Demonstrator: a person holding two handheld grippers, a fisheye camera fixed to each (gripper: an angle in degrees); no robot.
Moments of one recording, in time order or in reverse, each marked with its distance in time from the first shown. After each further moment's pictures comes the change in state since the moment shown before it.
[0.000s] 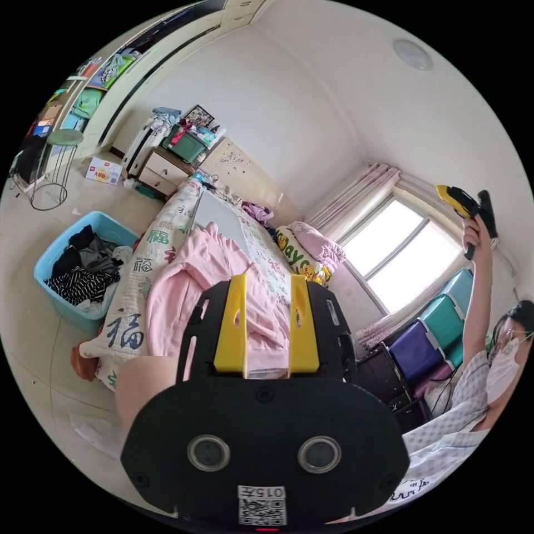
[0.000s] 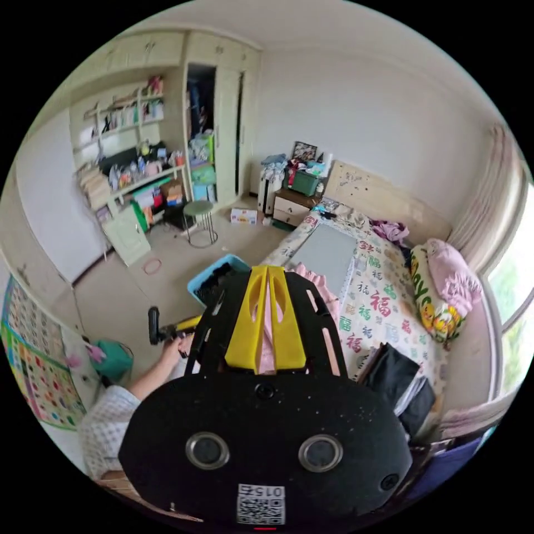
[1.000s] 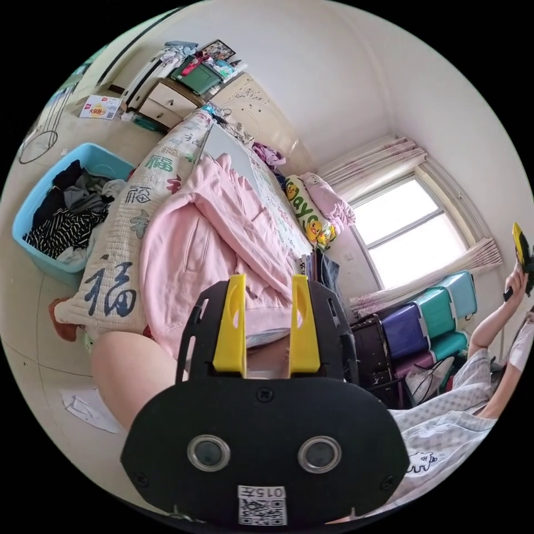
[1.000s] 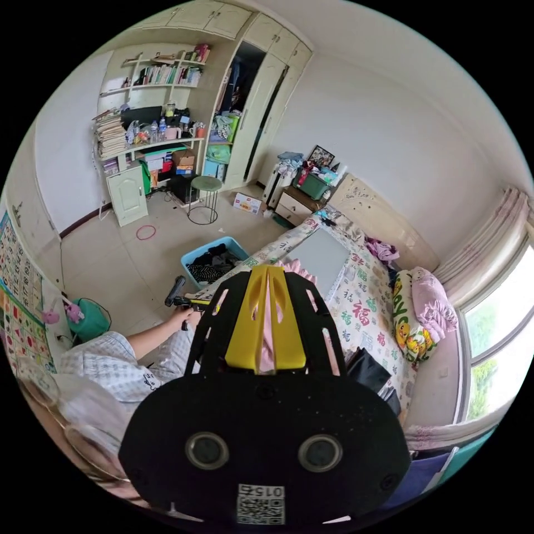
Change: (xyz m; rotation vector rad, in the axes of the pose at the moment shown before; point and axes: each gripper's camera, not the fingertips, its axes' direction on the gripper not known) left arm -0.100 -0.007 0.081 -0.240 0.071 -0.138; right arm 0.087 -0.085 -0.205 -0.034 0.076 -0.146
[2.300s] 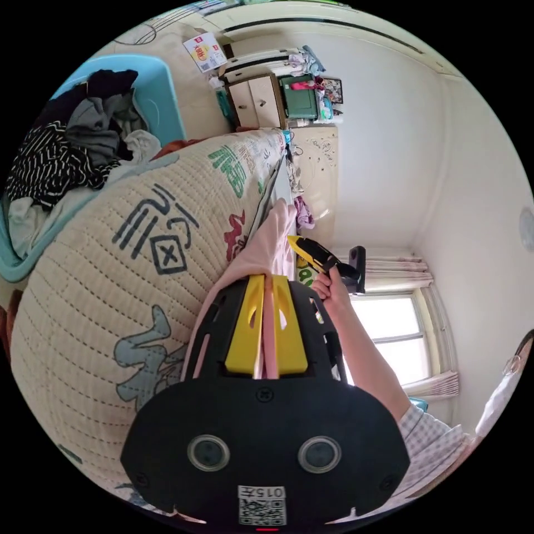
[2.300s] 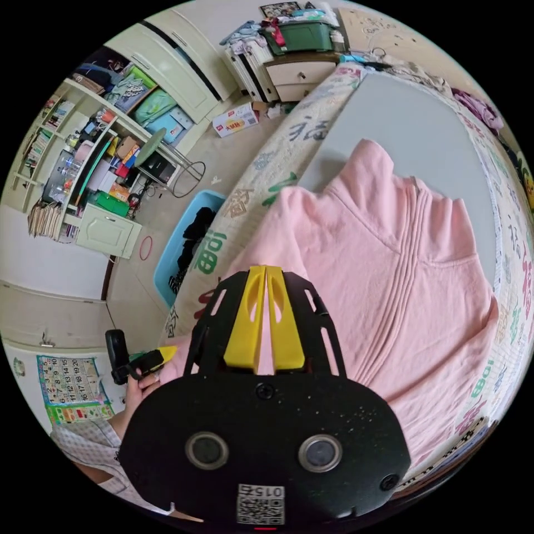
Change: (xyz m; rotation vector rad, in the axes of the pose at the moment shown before) left arm -0.243 -0.192 0.115 0.209 0.128 -0.459; right arm 0.198 -0.598 0.802 -0.402 -0.508 0.393
